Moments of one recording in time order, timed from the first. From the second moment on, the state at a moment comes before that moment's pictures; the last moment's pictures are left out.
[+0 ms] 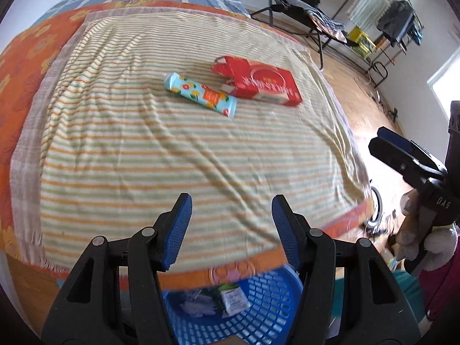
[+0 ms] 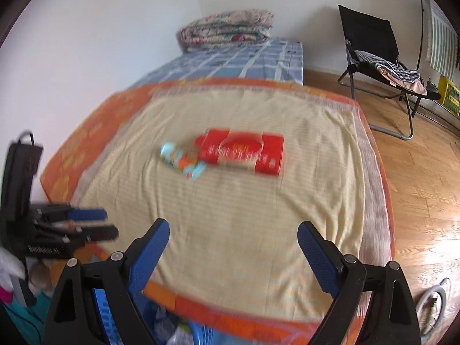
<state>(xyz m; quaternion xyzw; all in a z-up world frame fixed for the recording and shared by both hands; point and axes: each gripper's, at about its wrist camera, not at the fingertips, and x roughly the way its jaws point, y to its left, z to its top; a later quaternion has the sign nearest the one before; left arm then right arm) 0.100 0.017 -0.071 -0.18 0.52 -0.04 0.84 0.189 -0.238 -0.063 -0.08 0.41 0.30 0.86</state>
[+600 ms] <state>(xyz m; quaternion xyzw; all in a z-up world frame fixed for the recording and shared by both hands) 0.184 0.037 -0.097 -0.19 0.52 -0.05 0.83 0.345 -0.192 -0.096 0.00 0.46 0.31 0.83</state>
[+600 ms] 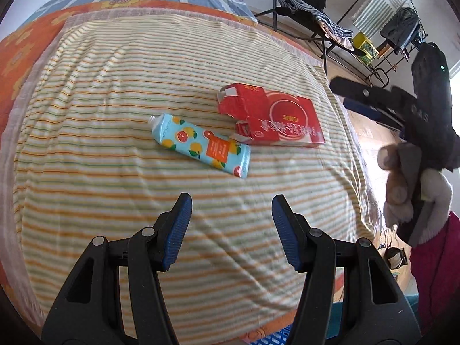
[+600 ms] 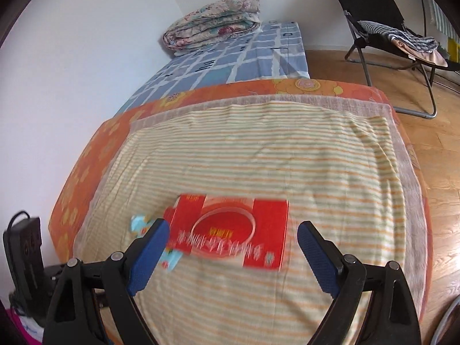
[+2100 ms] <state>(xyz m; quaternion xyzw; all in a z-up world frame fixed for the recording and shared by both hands) 0.262 0.066 -0.124 -0.20 0.50 0.00 0.84 0.294 -0.141 -0.164 -0.32 0.40 0.32 0.80</state>
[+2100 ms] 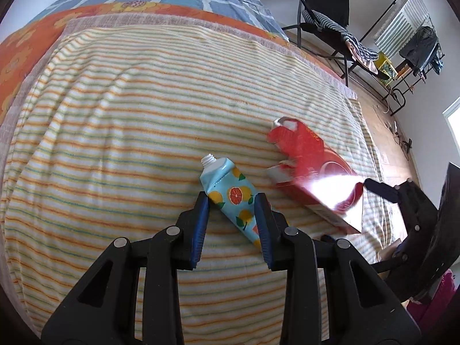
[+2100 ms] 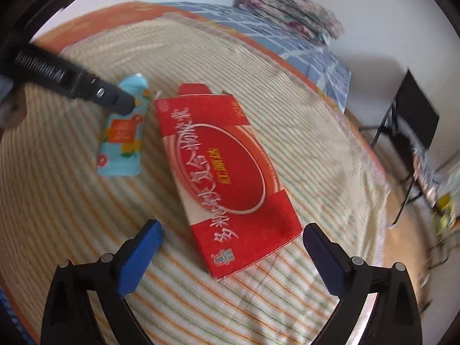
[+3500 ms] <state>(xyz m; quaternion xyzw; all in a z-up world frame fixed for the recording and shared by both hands) 0.263 0.014 -0.100 -0.14 0.46 -0.03 0.87 0.349 -0.189 -0.104 -0.11 0.43 0.31 0.84</state>
